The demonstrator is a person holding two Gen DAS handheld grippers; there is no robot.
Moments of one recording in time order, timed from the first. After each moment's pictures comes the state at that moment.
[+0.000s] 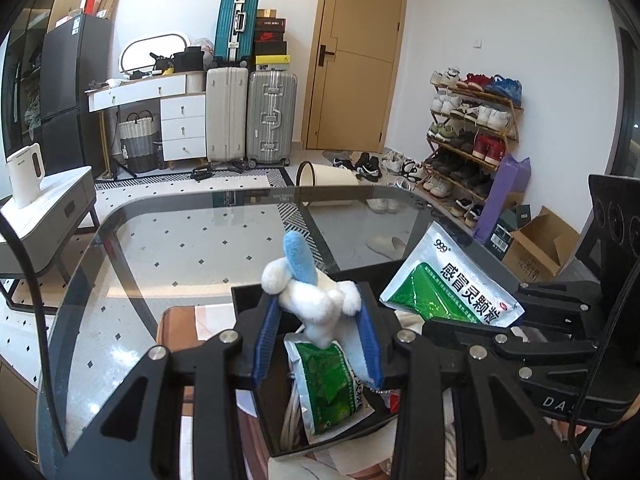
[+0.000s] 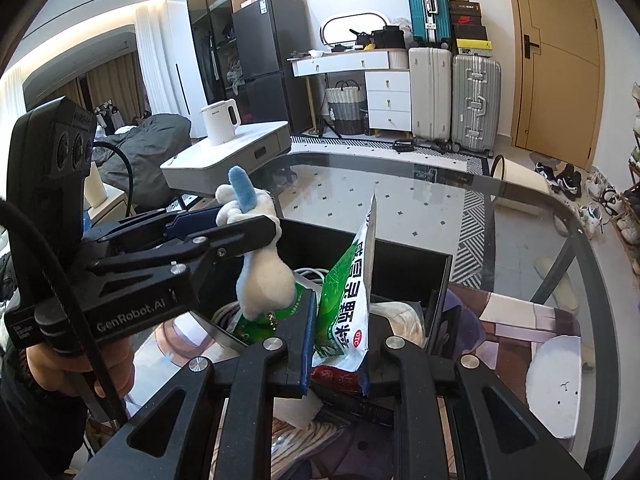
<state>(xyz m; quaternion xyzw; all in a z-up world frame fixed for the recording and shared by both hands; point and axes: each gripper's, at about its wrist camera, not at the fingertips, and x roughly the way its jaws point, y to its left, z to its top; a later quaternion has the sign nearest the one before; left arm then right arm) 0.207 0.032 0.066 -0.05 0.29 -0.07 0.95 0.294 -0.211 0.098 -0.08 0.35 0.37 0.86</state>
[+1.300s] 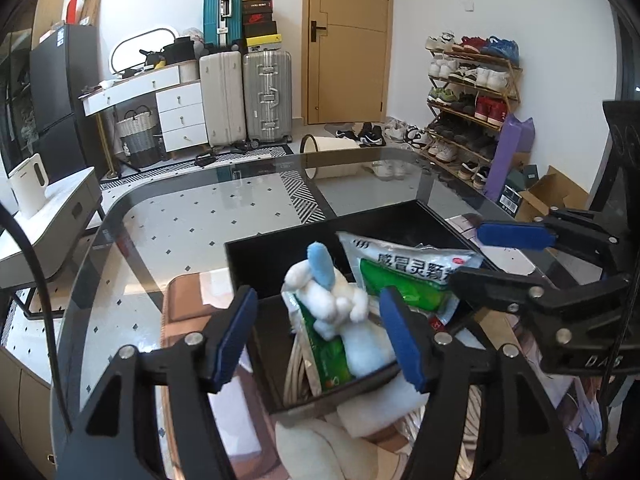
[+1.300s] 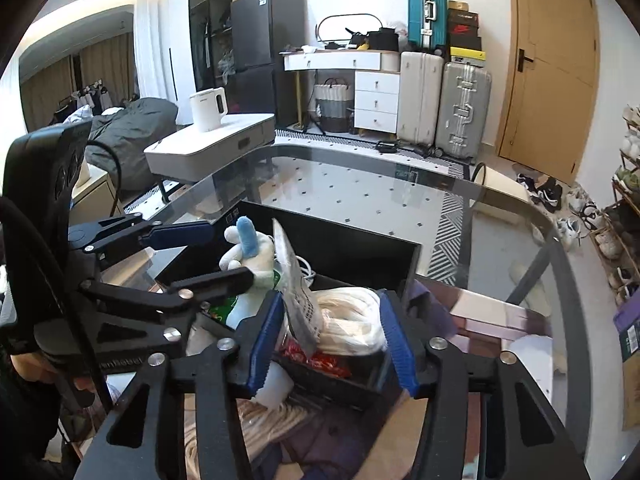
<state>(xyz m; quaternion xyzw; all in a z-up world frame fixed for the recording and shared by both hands) 0.189 0.019 0.053 0.00 0.33 -0.06 0.94 0.294 -0.226 0.095 -0.11 0.34 0.33 0.88</state>
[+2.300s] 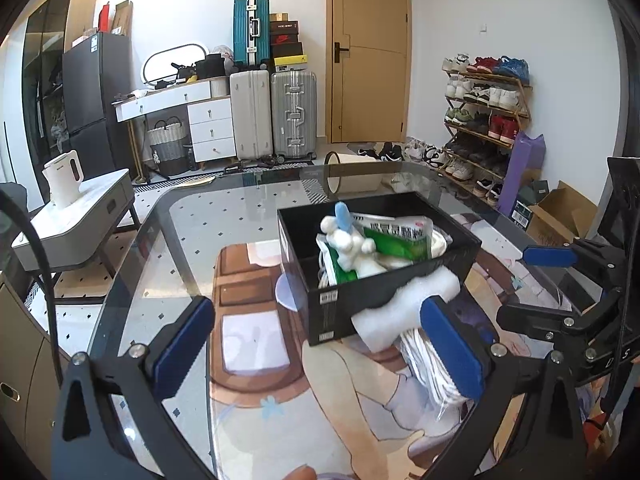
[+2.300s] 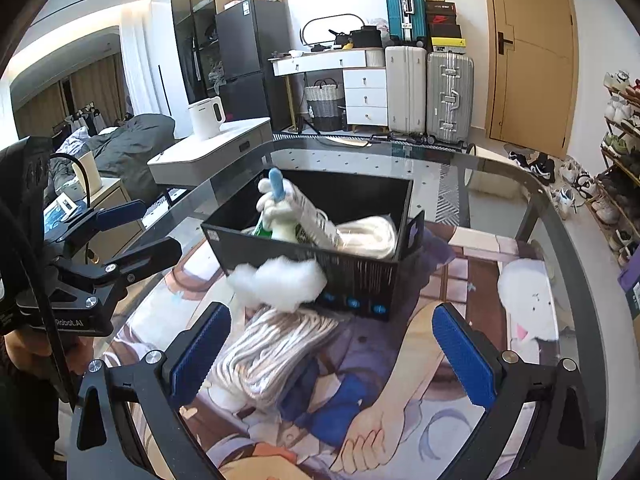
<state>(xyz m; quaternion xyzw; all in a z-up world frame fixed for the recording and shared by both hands) 0.104 0.035 0.060 0.00 0.29 -0.01 0.96 0.219 -0.263 0.078 -0.07 0.35 0.32 0.87</state>
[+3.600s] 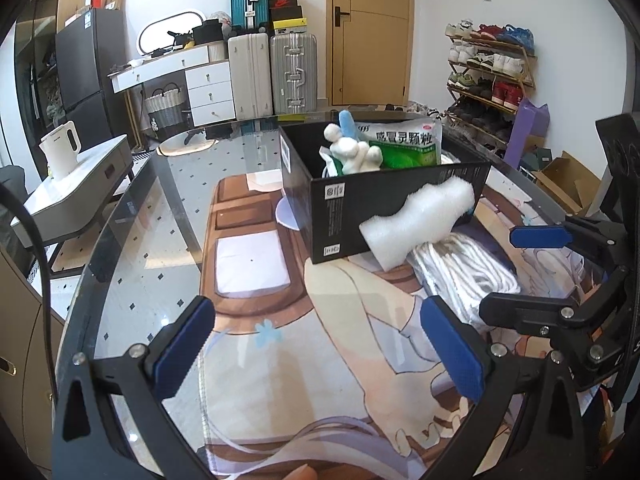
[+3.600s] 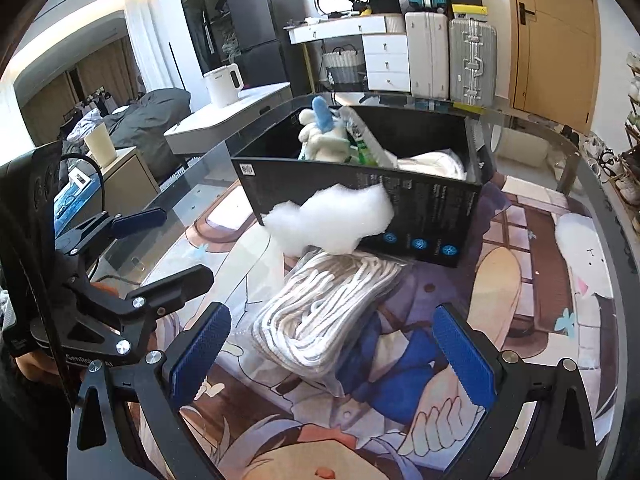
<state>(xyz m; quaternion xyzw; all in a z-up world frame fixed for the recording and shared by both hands) 0.089 0.038 0.012 0.00 0.36 -0.01 0.93 0.207 -0.226 0.036 -0.08 0.42 0.35 0.83</state>
